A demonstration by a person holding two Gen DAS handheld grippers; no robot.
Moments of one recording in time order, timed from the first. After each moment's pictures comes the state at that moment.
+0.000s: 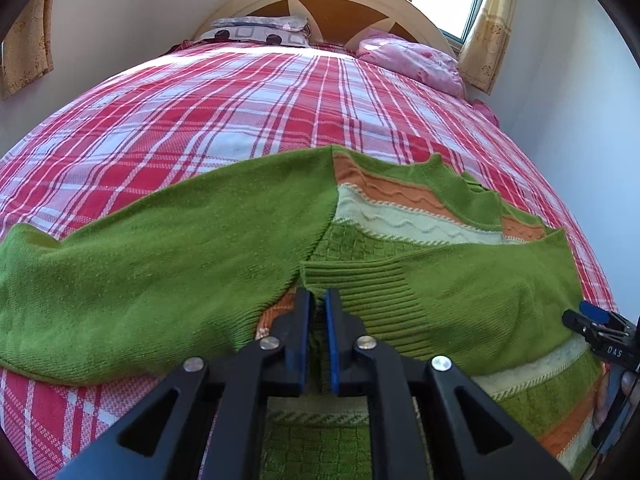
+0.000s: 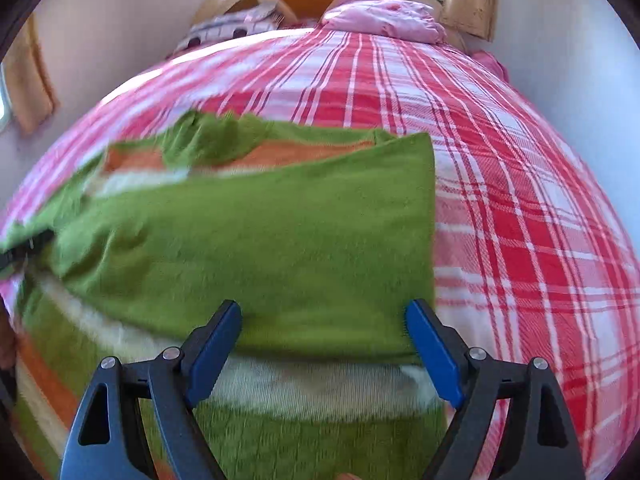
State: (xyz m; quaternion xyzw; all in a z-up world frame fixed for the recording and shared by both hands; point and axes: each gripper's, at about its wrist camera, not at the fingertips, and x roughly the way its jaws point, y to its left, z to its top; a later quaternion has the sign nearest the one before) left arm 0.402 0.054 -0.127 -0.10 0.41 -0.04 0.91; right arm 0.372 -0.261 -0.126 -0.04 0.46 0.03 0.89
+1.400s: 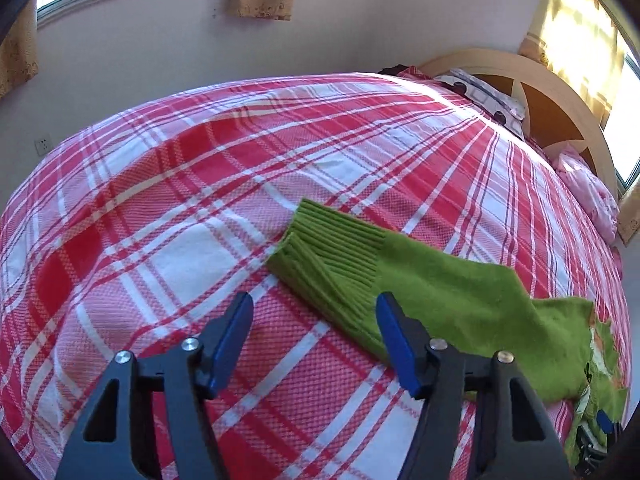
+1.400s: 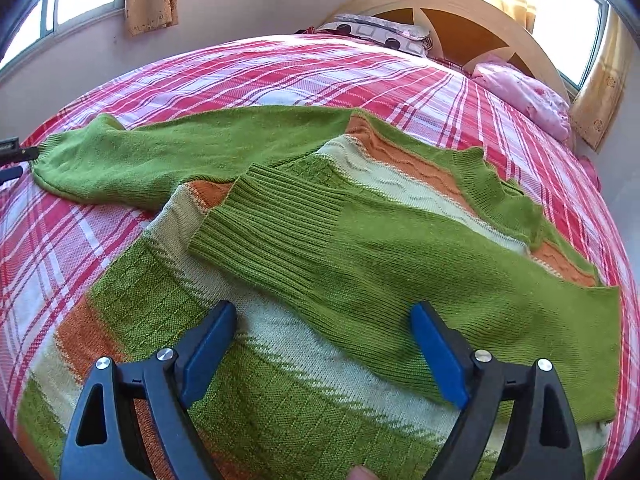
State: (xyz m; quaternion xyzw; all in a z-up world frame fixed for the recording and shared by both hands) left arm 0.291 0.351 -0.131 -0.24 0.37 0.26 0.86; right arm 0.362 -0.022 -0.140 -0.17 0.41 0.18 0.88
